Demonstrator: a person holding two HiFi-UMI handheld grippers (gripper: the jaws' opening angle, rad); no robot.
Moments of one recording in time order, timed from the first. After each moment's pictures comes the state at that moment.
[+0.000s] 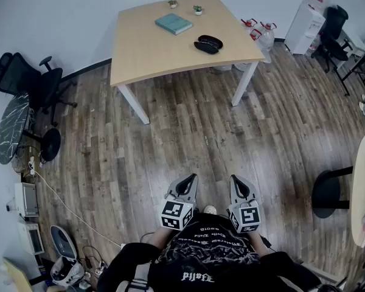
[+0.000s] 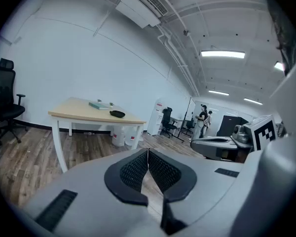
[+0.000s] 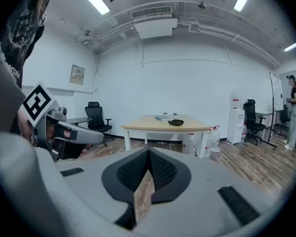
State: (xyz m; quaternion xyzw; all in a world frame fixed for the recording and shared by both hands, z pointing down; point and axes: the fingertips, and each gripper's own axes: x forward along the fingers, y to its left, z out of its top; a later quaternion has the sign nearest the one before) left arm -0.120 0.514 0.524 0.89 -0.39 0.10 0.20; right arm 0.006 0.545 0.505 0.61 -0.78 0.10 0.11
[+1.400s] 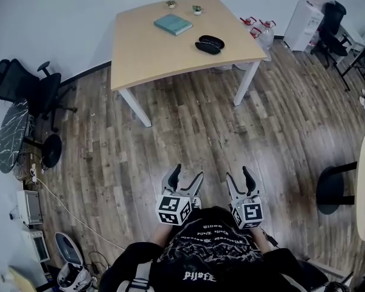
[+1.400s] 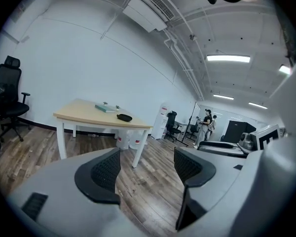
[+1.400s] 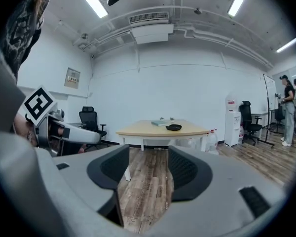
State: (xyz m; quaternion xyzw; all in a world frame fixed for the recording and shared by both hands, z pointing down) left arm -0.155 0.466 0.526 0.88 -0.41 0.08 0.21; right arm -0.008 0.510 0.503 0.64 -0.76 0.09 0.08
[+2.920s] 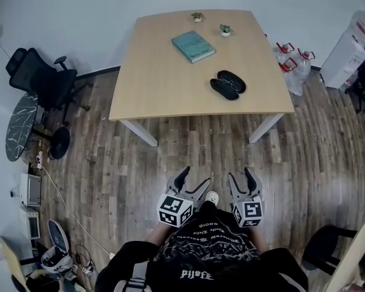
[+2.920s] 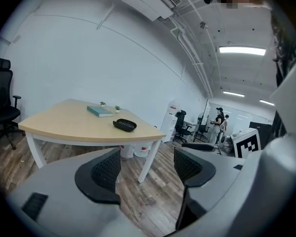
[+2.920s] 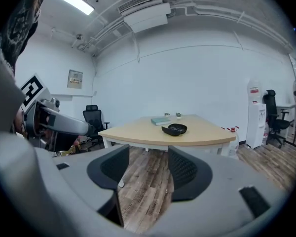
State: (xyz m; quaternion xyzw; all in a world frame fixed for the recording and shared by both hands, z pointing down) left arm -0.002 0.174 0.523 0.87 -0.44 0.10 0.21; right arm 0.136 0.168 0.537 0.55 -0.82 0.12 0.10
